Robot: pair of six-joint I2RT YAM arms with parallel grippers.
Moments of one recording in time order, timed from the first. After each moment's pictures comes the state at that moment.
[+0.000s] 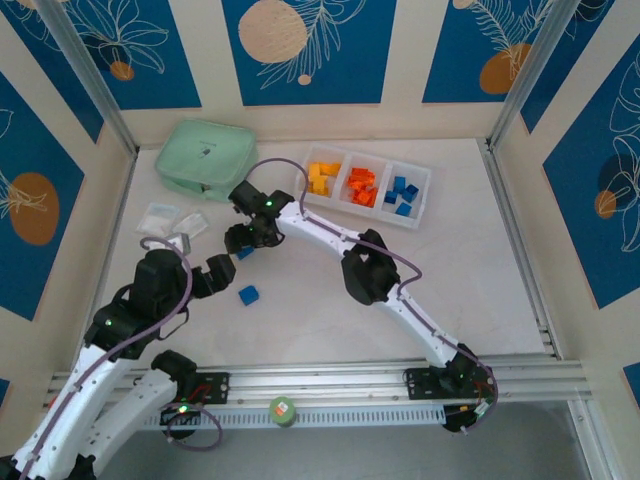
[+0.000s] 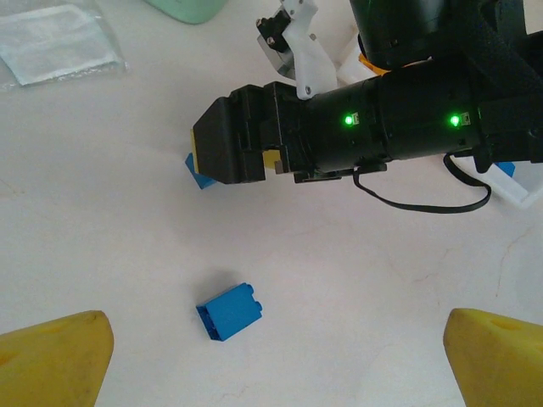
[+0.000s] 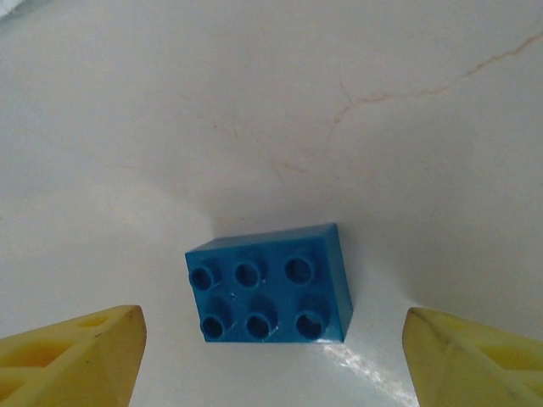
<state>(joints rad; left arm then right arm) -0.45 0.58 0.79 -0.87 -0.10 -0.68 0.90 2.62 2.47 -0.96 -0.17 0.52</state>
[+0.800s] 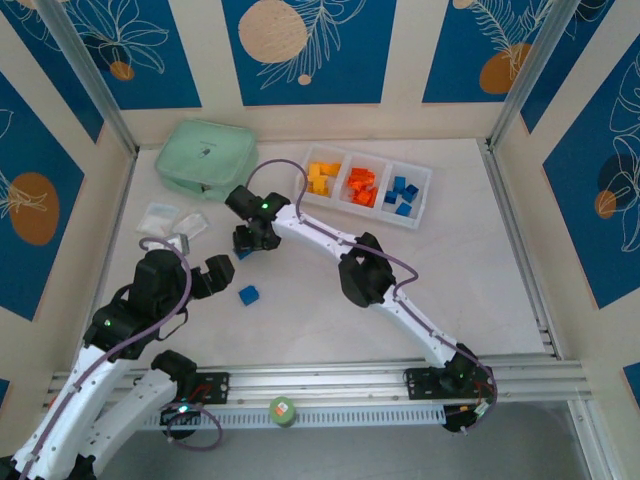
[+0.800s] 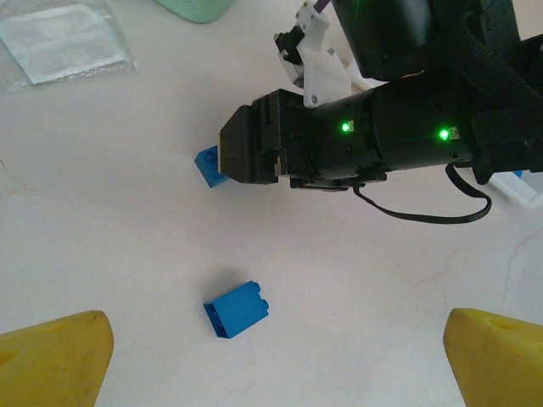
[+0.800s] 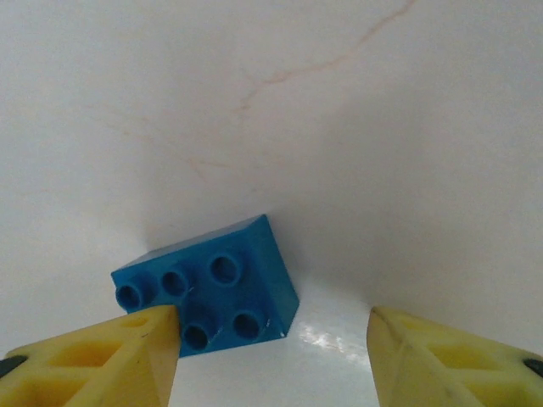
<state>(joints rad) -0.45 0.58 0.80 -0.89 -0.11 -0.68 0.91 2.65 2.52 -1.05 -0.04 0.65</state>
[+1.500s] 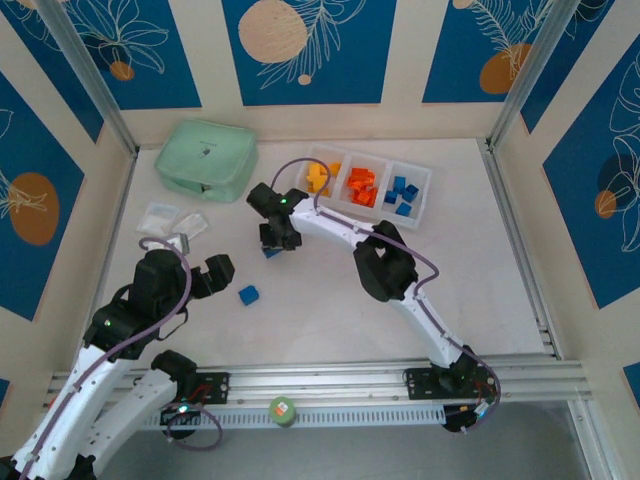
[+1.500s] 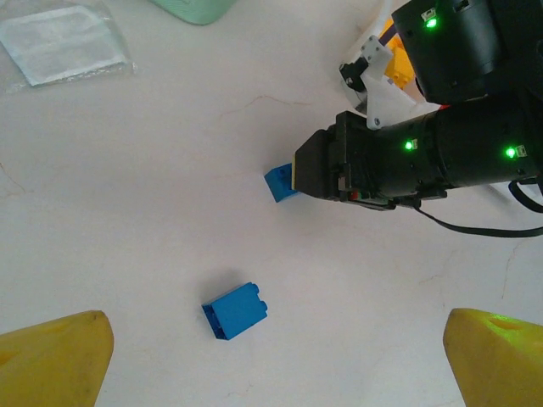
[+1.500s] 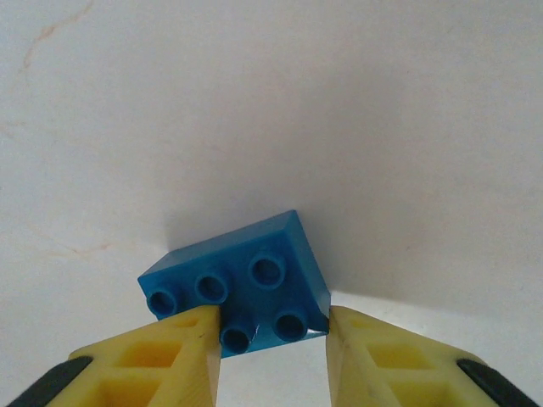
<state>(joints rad) -0.45 0.58 0.80 -0.89 -0.11 -0.68 0.85 2.43 2.15 -0.99 -0.01 0.70</state>
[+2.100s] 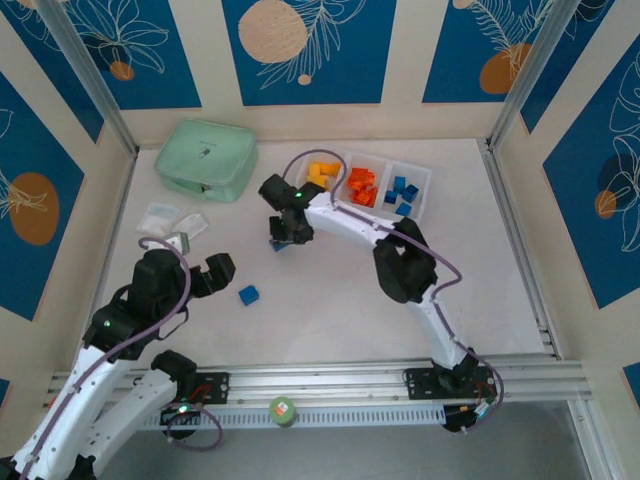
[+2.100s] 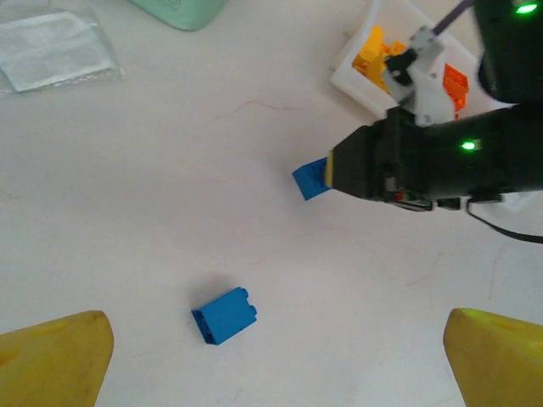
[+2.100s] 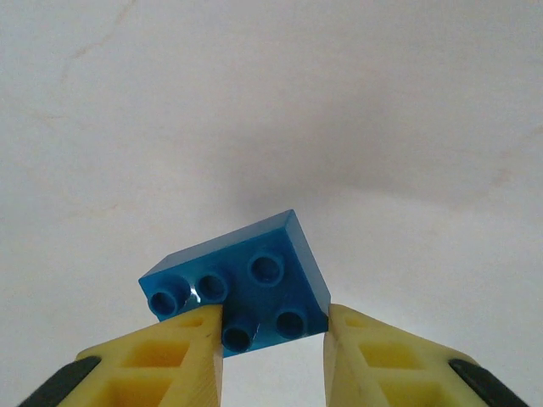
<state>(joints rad) -0.45 0.58 0.80 -0.86 -0.09 -0.68 0.81 2.22 1.95 -0.94 0.00 0.67</state>
